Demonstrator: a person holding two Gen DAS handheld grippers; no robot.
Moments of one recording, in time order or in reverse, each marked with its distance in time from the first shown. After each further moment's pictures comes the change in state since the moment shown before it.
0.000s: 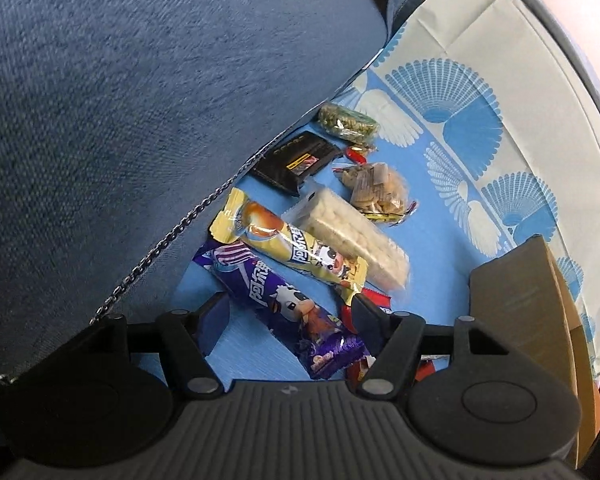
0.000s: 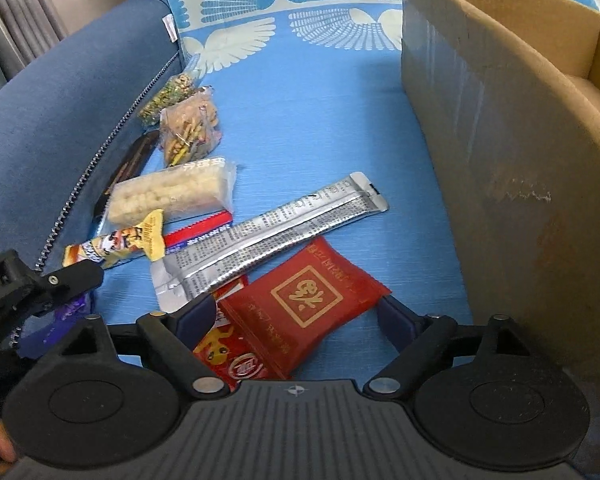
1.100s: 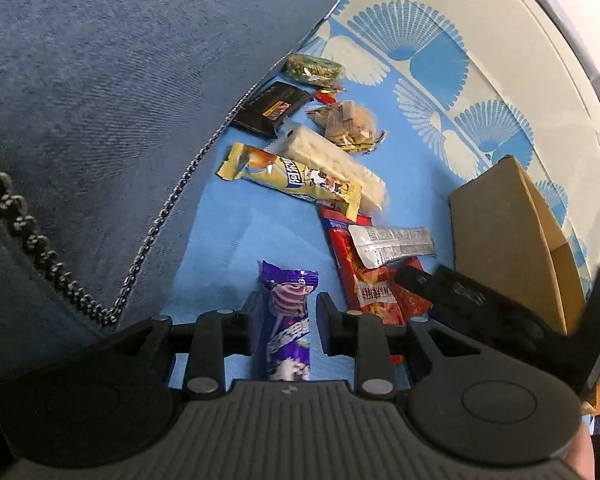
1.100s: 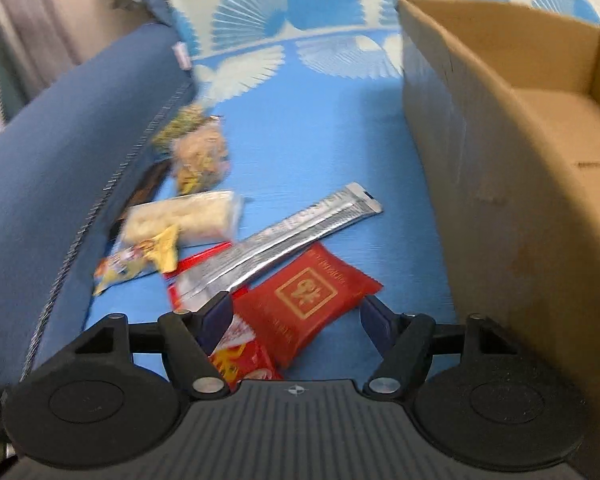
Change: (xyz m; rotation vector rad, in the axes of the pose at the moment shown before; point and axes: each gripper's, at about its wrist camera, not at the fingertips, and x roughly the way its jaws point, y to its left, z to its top) left arm -0.034 0.000 -0.016 0.151 0.151 -0.044; right arm -0.007 -0.011 0.005 0.023 -0.060 0.040
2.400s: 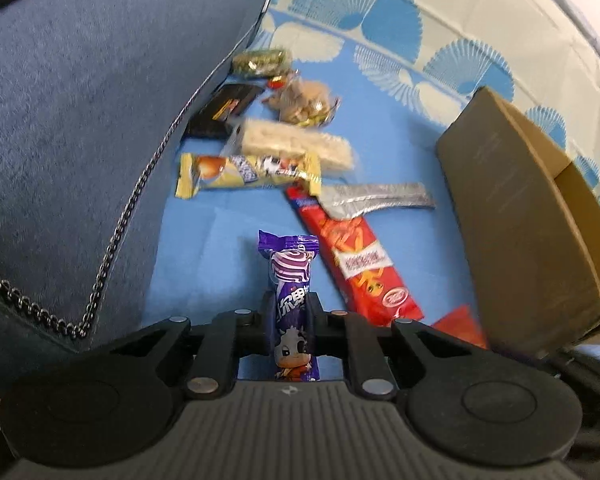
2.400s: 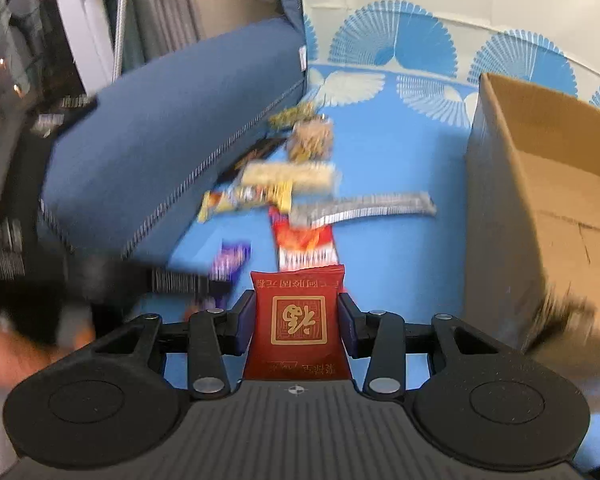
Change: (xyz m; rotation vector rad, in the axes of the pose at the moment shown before) left arm 0.008 -0.039 -0.017 0.255 -0.018 0.061; right arm -0.097 0.028 -0.059 -0.330 -0.035 0.136
